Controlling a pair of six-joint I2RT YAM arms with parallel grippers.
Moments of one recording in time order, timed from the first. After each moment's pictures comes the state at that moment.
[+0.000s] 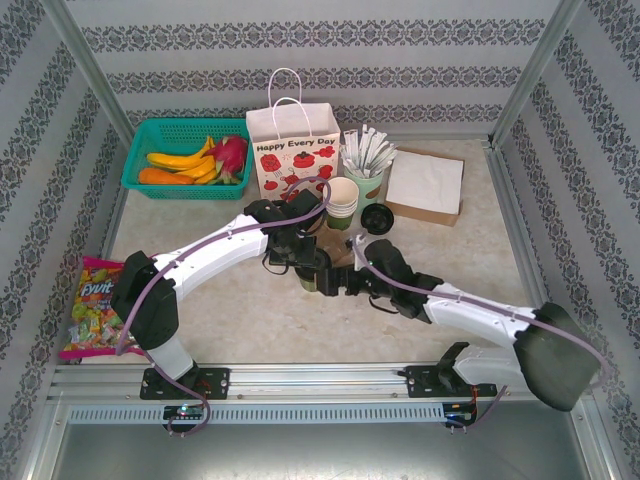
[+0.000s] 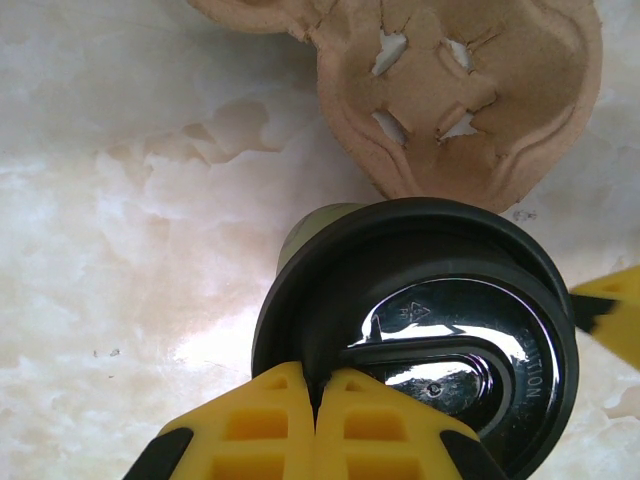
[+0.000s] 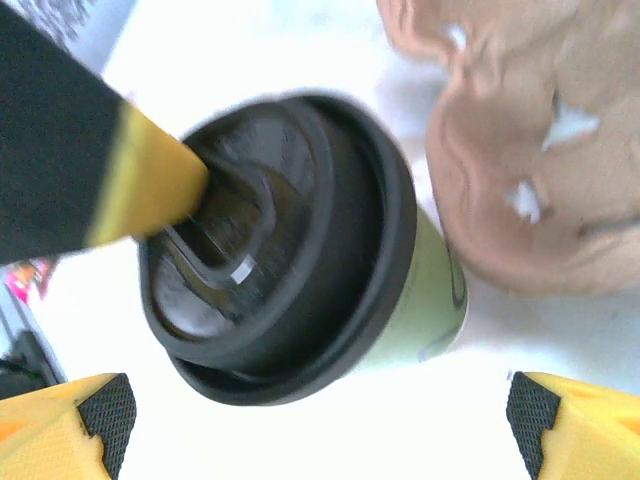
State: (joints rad) left arm -0.75 1.69 1.41 -1.00 -0.01 -0.70; right arm 0.73 1.19 0.52 0.08 -0.26 0.62
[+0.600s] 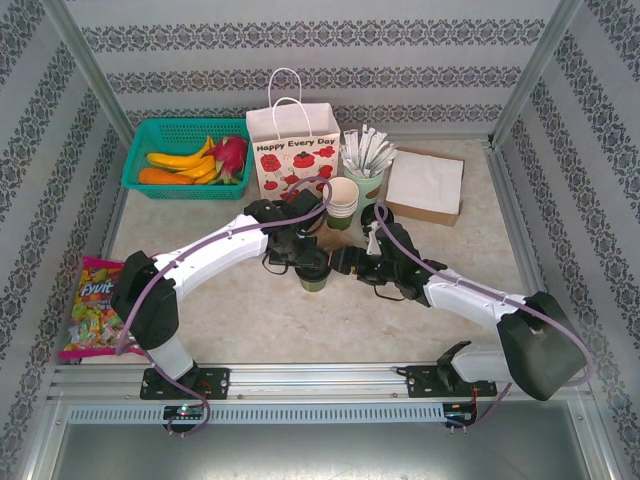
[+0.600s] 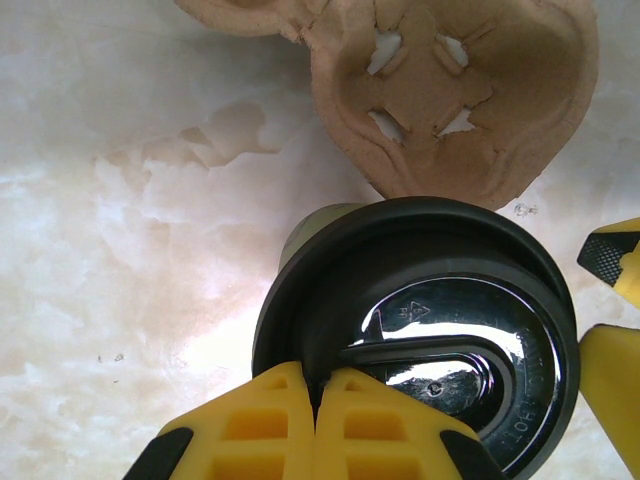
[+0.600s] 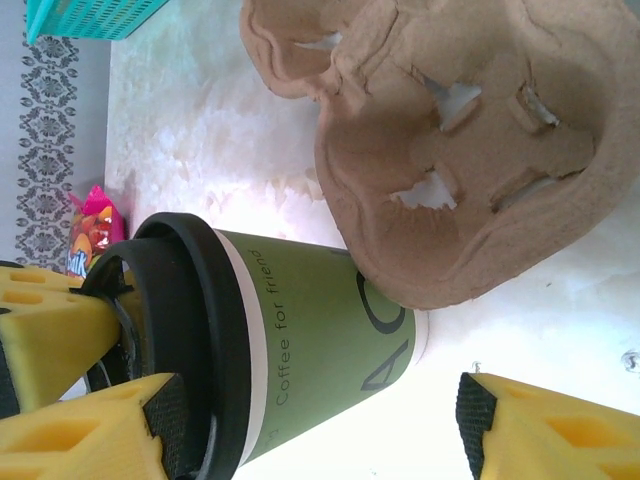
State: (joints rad) left arm -0.75 1.69 1.41 -1.00 -0.01 -0.66; right arm 0.57 1.30 0.57 0.04 -0.41 0.88
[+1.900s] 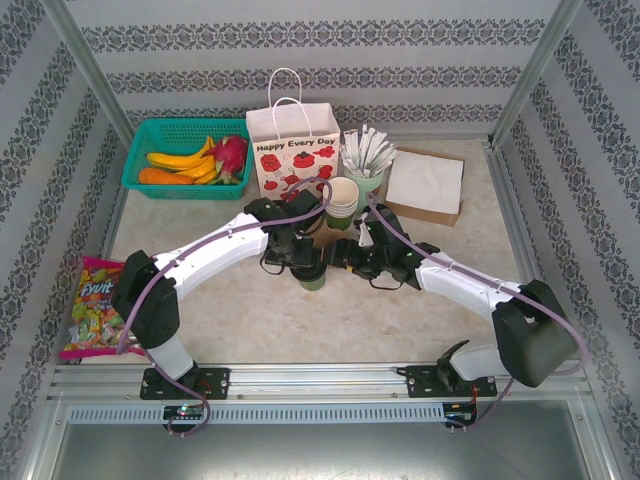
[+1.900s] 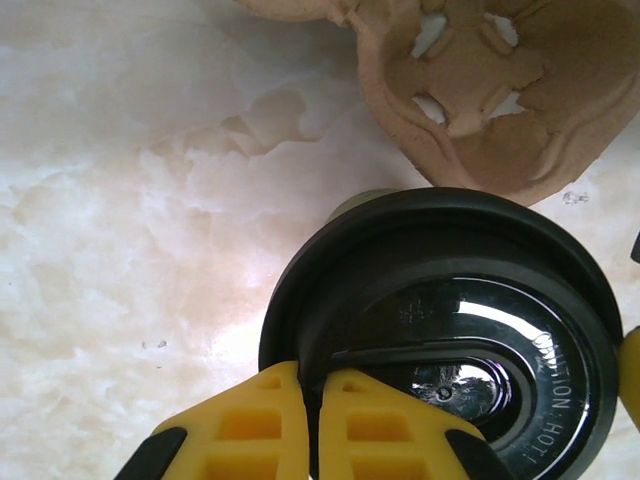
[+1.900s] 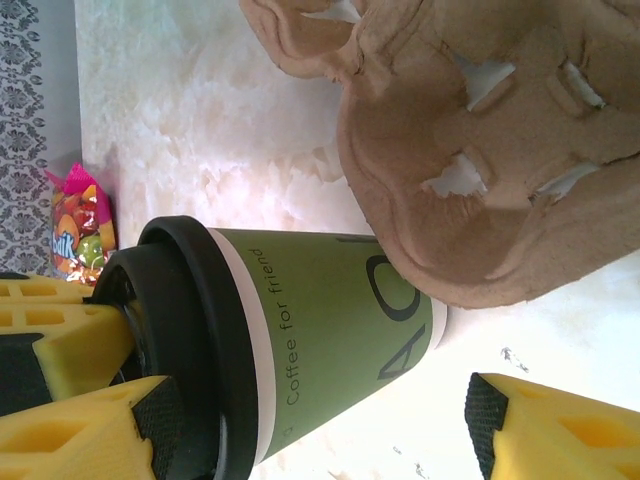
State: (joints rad) left arm -0.74 1.70 1.43 -1.07 -0.05 -0.63; right arm 0.59 1.38 0.76 -0.17 -0.44 0.86
